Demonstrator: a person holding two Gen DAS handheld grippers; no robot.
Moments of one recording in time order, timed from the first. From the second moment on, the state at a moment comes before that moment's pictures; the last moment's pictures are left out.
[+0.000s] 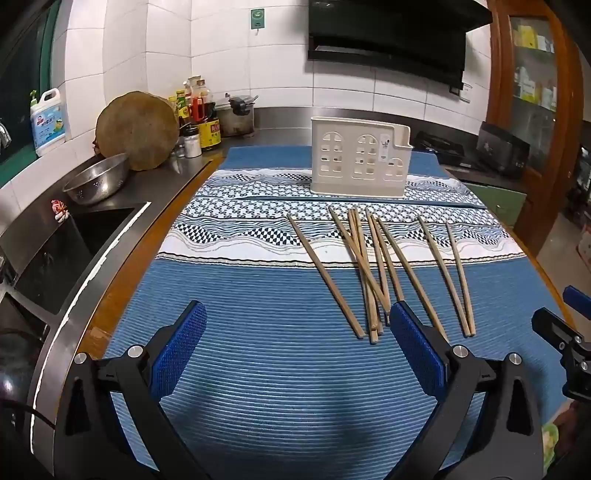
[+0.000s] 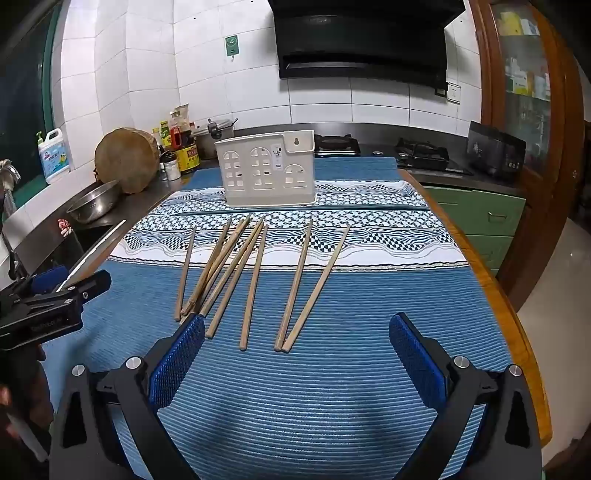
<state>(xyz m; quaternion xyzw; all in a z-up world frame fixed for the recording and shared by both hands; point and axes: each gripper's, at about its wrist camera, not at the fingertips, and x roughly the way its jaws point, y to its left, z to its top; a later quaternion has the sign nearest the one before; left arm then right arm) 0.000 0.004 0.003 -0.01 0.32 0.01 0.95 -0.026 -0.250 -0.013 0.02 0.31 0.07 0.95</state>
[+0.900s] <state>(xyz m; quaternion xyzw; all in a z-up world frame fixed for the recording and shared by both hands) 0.009 0.006 -0.002 -0.01 0.33 0.02 0.94 -0.013 -0.244 -0.019 0.02 0.33 0.08 0.94</state>
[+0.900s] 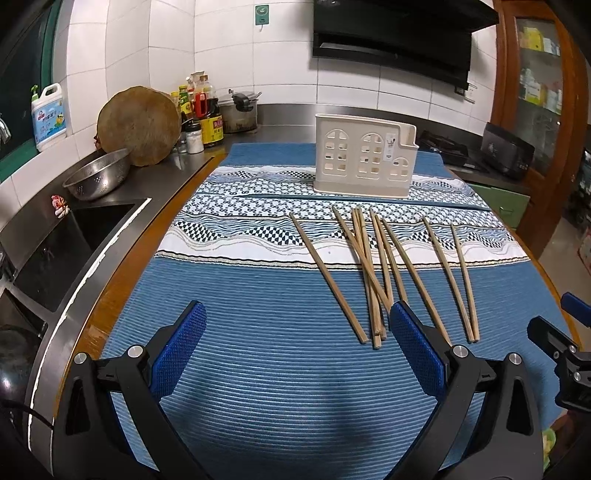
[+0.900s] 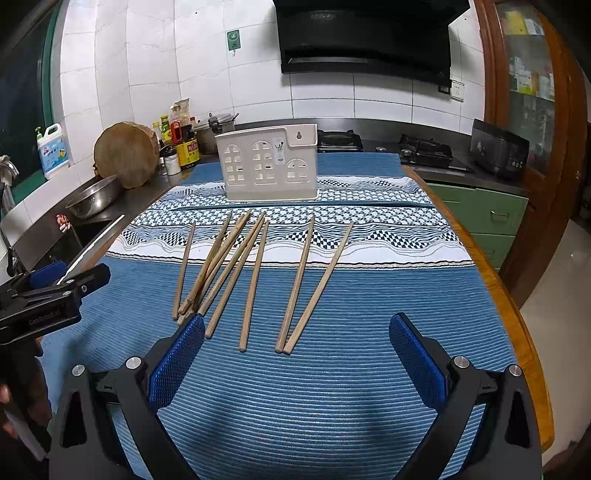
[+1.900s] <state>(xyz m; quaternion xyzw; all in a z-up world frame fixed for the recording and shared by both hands) 0.033 0.019 -0.022 -0.03 0.35 0.02 0.94 0.019 -0.242 -0.056 0.03 0.38 0.08 0.92</state>
